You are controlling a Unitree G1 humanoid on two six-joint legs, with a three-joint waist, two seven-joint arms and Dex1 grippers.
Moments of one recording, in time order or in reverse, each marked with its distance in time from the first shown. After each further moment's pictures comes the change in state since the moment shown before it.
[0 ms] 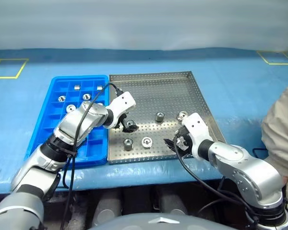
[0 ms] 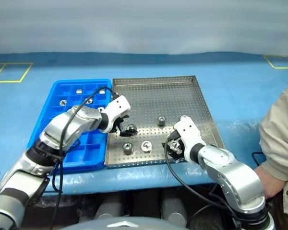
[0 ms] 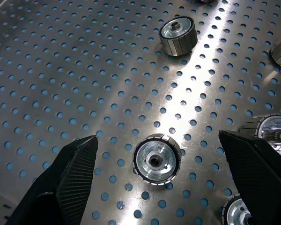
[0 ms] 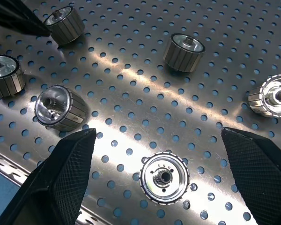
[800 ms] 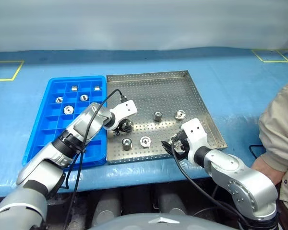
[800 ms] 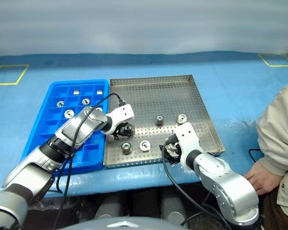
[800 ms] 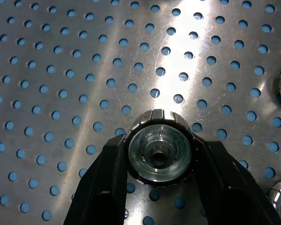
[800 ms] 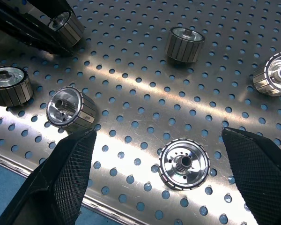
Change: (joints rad) left arm -0.017 -0.046 -0.049 0.180 0.180 -0.136 -0.080; right arm 0.090 0.105 0.018 -0.044 -0.025 -0.040 -0.077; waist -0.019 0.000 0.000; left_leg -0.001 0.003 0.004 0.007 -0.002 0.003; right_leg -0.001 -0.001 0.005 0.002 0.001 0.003
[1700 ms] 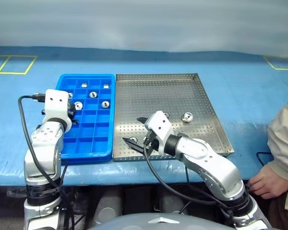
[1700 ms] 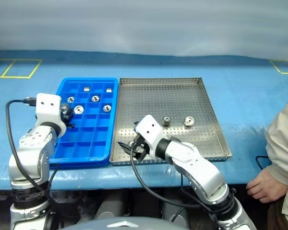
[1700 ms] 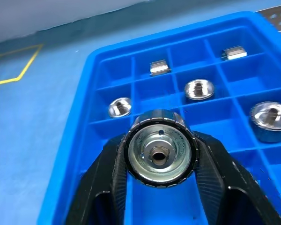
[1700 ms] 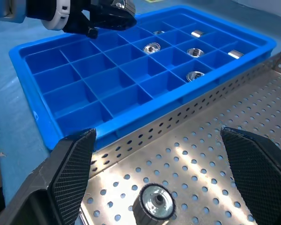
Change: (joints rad) left arm 0.492 -0.212 0.790 -0.566 0.103 0.147 0.736; right arm -0.220 0.039 0.335 0.200 -0.071 -0.439 0.223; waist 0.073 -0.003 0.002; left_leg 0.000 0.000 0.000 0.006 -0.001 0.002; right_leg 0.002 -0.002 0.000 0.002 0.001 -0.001
